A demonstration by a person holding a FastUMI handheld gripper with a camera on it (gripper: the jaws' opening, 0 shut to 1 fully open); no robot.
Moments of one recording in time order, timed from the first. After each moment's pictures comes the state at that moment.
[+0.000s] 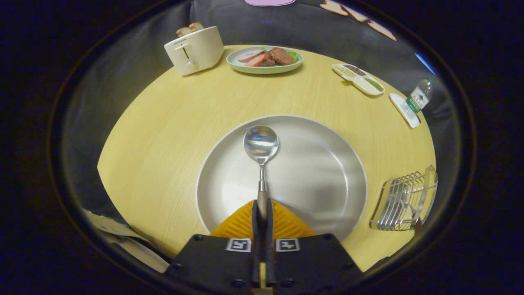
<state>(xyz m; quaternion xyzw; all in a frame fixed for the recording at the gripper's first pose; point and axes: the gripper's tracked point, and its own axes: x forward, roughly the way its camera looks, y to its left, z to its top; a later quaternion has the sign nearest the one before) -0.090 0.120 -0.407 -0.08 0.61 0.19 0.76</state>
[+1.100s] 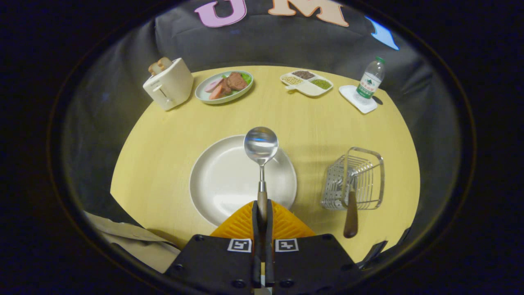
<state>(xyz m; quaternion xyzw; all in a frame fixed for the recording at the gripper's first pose) -0.078 0.033 -0.317 -0.01 0.59 0.11 0.80</state>
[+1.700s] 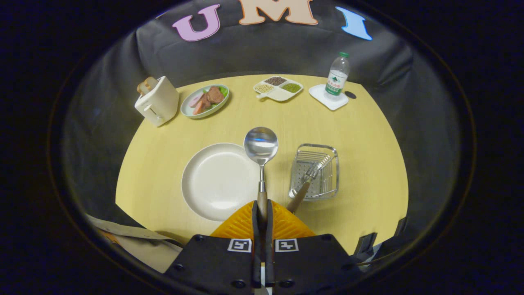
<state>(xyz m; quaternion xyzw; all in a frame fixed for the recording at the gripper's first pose) -0.084 -0.029 -0.281 0.02 0.59 0.07 0.81</state>
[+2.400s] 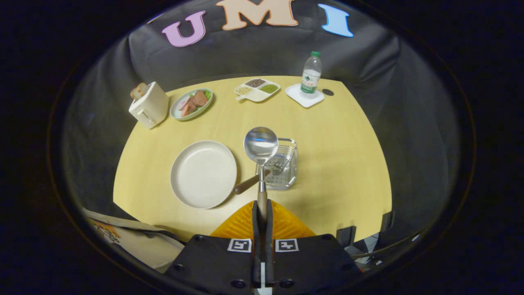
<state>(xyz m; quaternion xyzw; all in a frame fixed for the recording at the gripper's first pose) -0.102 -0.095 -0.260 0.01 0.59 0.04 0.80</state>
